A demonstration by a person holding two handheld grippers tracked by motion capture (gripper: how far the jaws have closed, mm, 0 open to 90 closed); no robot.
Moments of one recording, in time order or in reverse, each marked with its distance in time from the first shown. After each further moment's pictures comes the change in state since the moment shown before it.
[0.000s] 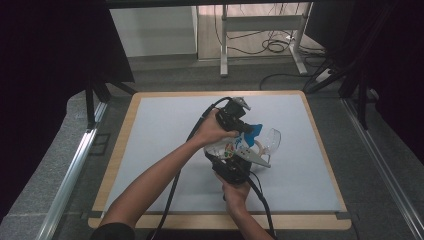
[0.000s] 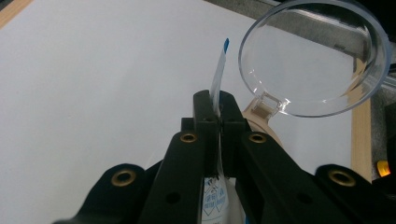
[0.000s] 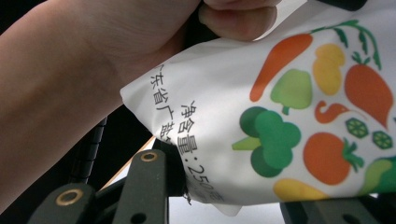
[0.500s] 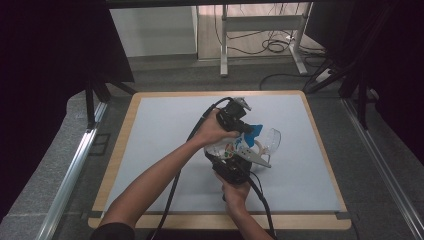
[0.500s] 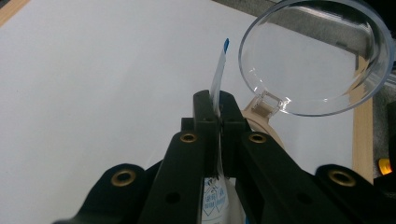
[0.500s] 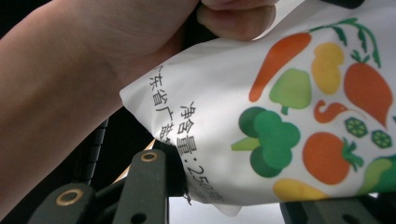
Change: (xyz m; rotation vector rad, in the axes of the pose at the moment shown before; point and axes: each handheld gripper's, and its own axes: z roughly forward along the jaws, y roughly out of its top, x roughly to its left) left arm -0.001 0.001 0.001 0.012 0.004 0.005; right arm 0.000 0.000 0.000 -0.004 0.006 0.028
